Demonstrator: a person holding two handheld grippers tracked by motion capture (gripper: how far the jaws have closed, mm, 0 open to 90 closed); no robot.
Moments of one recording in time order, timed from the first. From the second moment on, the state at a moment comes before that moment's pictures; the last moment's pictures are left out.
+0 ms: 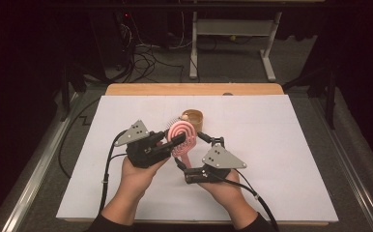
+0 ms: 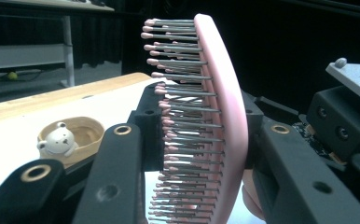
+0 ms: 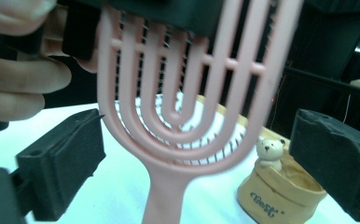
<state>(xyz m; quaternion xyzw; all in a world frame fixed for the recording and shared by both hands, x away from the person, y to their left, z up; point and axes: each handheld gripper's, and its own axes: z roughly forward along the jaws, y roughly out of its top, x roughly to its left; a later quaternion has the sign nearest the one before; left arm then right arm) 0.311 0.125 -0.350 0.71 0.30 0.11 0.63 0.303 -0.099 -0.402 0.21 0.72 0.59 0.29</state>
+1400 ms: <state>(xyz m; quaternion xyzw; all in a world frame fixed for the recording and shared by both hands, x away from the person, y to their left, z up) 0.314 0.166 -0.355 0.68 0.34 0.18 0.62 0.304 -0.222 -0.433 0.33 0.71 0.55 0.29</state>
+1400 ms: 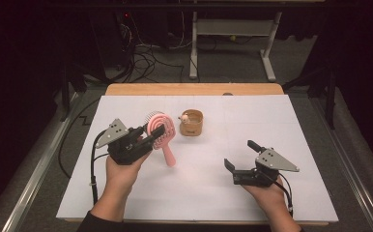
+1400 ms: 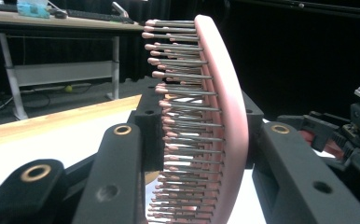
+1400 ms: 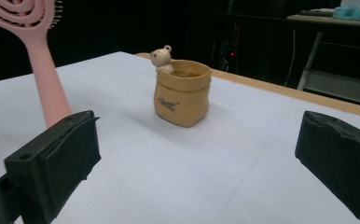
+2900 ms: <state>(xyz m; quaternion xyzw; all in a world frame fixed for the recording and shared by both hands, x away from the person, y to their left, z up) 0.336 0.155 -0.344 0.66 0.35 0.19 0.64 0.286 -0.281 -0.446 0.38 0.68 0.55 0.30</state>
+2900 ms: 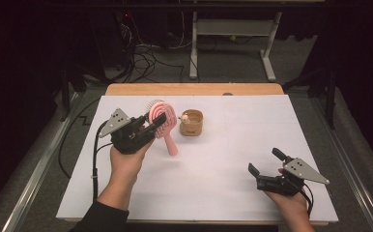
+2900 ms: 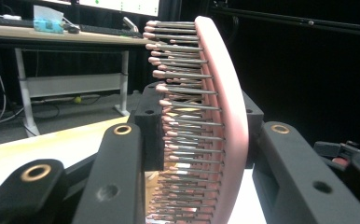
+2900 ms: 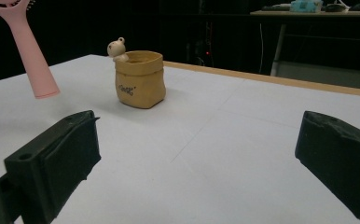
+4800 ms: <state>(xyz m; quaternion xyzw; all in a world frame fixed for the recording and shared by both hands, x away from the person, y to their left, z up) 0.392 0.106 -0.295 0.65 0.33 0.20 0.66 0.284 -0.280 -0.444 0.38 0.67 0.56 0.30</state>
